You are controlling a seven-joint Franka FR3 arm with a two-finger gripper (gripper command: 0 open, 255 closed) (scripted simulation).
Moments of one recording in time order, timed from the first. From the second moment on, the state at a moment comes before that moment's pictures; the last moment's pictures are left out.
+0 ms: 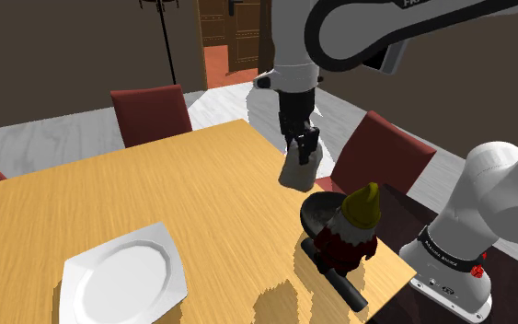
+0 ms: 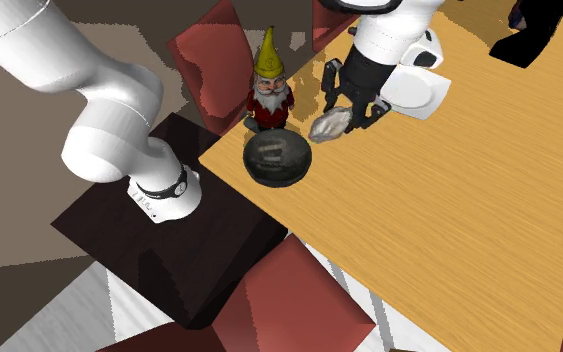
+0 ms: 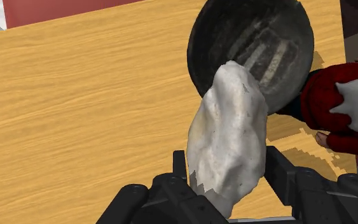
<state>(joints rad) 0.42 -0.26 0.14 -2.22 0.09 1.80 -0.73</state>
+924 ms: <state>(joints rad) 0.45 -0.68 0.13 -2.60 0.14 1.75 -0.75</state>
